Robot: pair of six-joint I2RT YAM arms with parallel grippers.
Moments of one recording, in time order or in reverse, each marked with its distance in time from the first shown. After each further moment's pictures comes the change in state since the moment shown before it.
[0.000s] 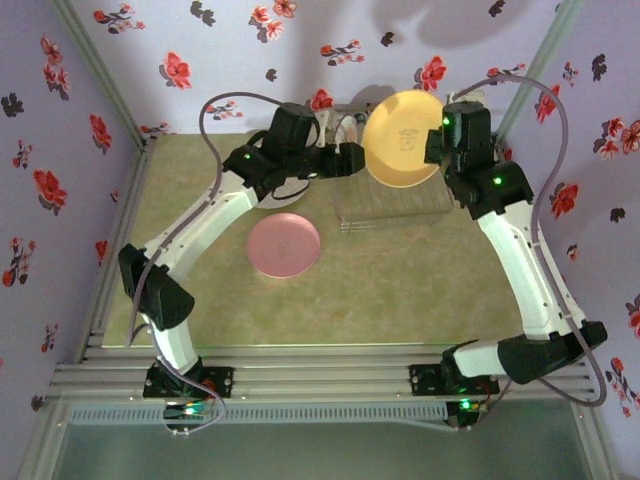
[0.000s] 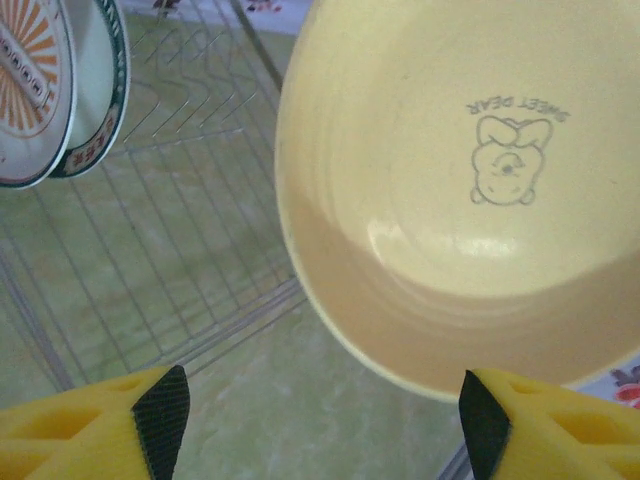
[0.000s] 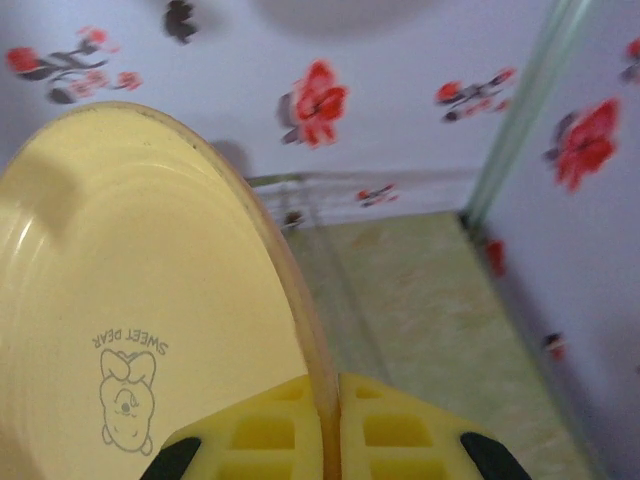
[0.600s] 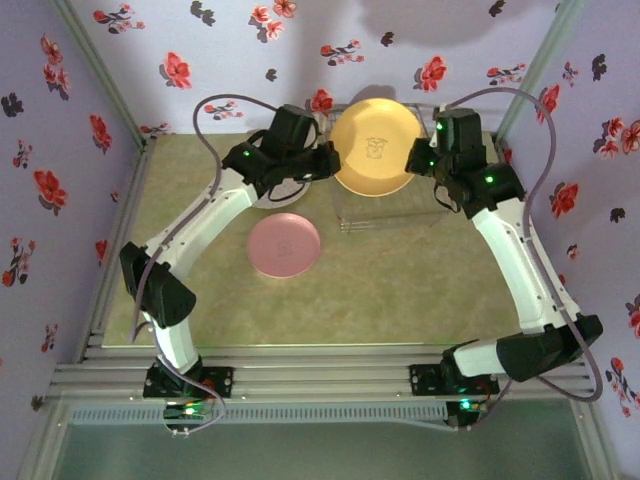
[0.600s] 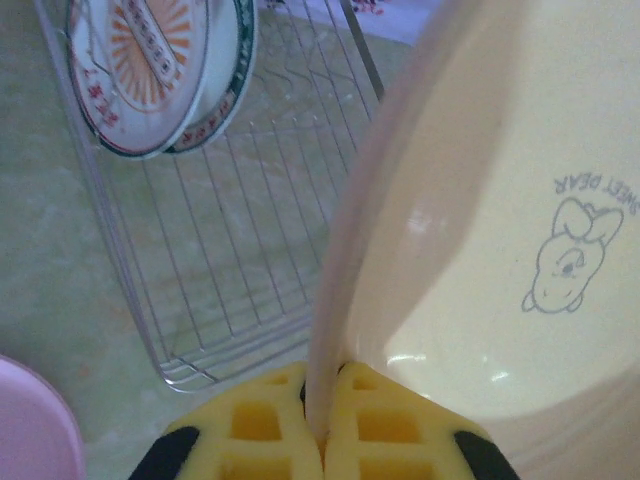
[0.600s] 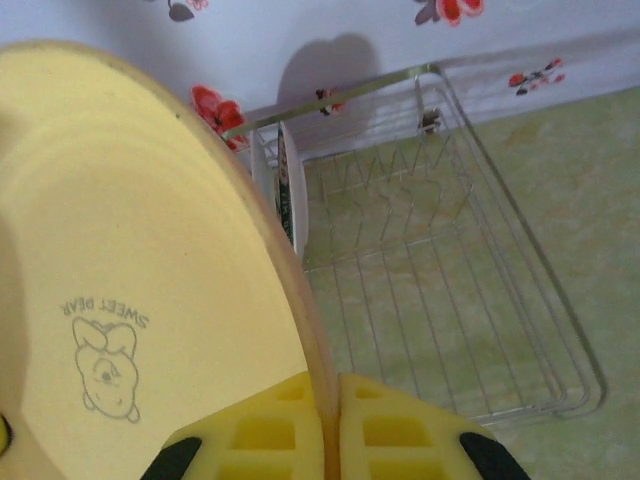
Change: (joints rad) left arm 0.014 0.004 0.010 -0.093 -0.124 -0.060; right arm -0.013 0.016 -0.061 -0.010 -0.297 0.188
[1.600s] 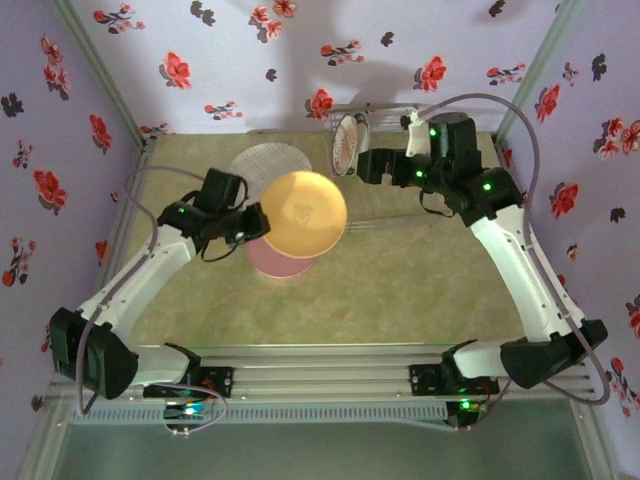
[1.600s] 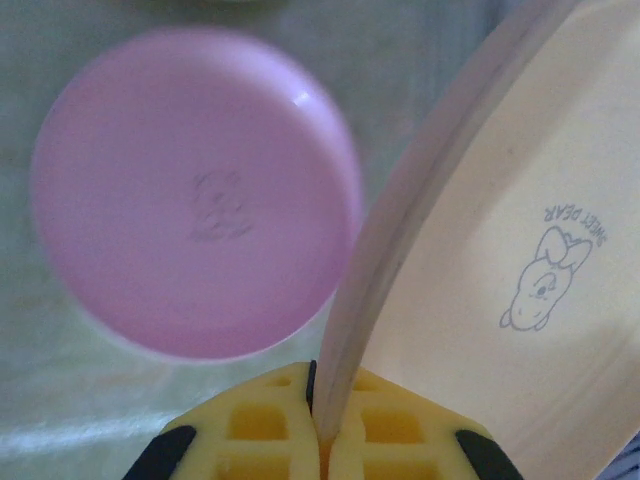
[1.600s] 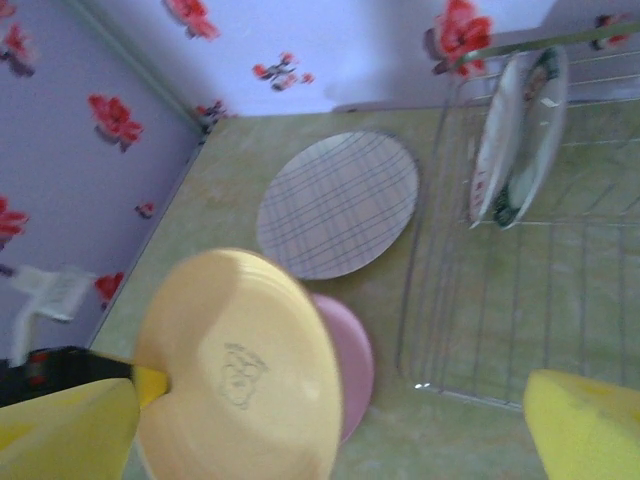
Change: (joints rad) left arm 0.228 -0.515 -0.803 -0.041 0.069 -0.049; right arm 0.087 -0.035 -0.009 0.012 -0.397 -0.080
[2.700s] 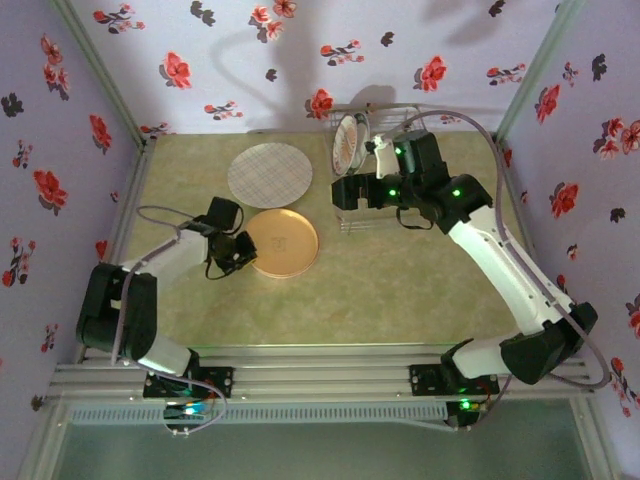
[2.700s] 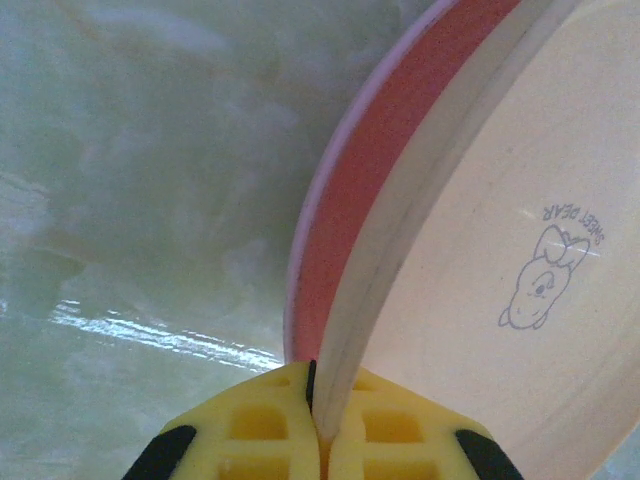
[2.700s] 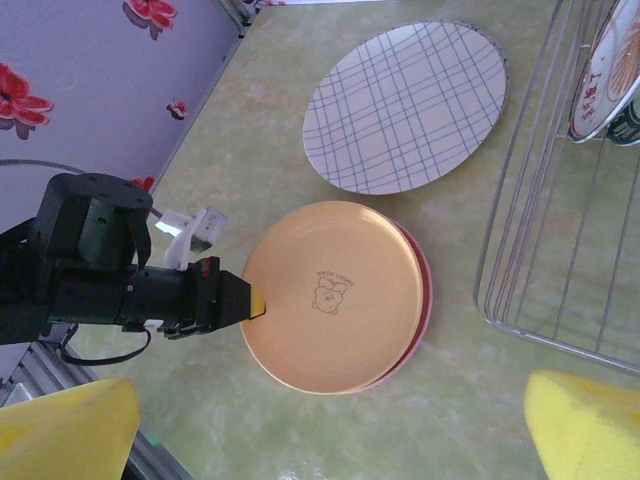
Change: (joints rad) left arm 0.145 0.216 -0.261 0.241 -0.014 -0.124; right arm 0.117 0.034 -0.094 0.016 -0.032 0.000
